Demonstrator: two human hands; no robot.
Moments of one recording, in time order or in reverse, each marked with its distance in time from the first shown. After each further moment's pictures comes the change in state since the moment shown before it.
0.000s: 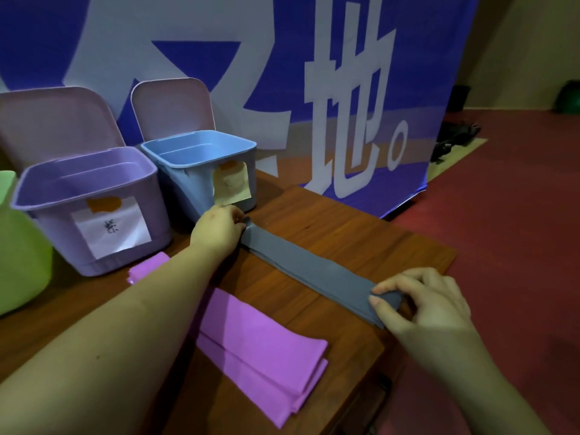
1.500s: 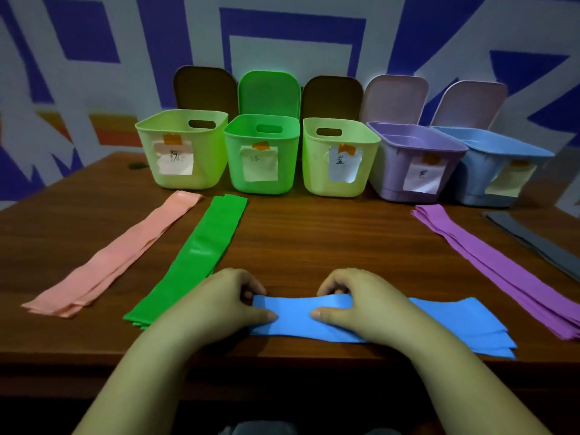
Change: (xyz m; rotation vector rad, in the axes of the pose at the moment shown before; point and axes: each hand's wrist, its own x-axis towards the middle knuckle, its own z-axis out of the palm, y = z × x) left_hand -0.439 -0.151 -0.259 -0.116 -0.154 -0.609; right_hand -0.208 -0.275 0.105 -0.035 -0.898 -0.827
